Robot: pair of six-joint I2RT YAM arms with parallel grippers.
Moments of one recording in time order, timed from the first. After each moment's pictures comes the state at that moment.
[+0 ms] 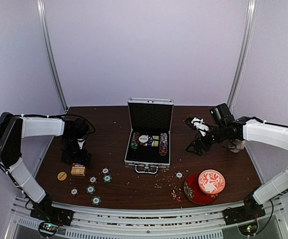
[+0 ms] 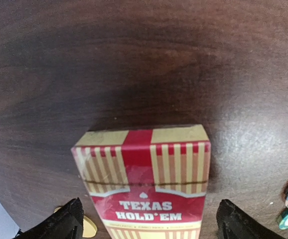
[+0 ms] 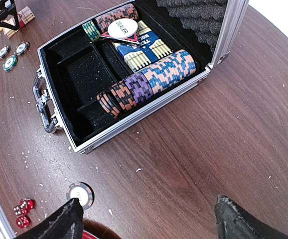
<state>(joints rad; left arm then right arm) -0.38 1.64 0.99 -0.89 -0.11 -0.33 0.45 1.39 0.92 -0.40 -0.33 -0.34</state>
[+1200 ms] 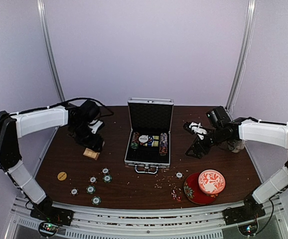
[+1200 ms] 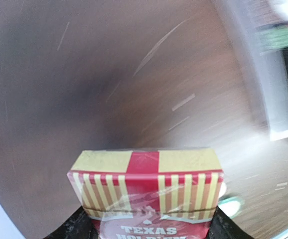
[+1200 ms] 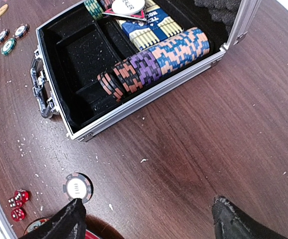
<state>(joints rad) -0.53 1.64 1.23 -0.89 -0.05 -0.12 0.45 1.45 0.92 -0.42 -0.34 -0.37</state>
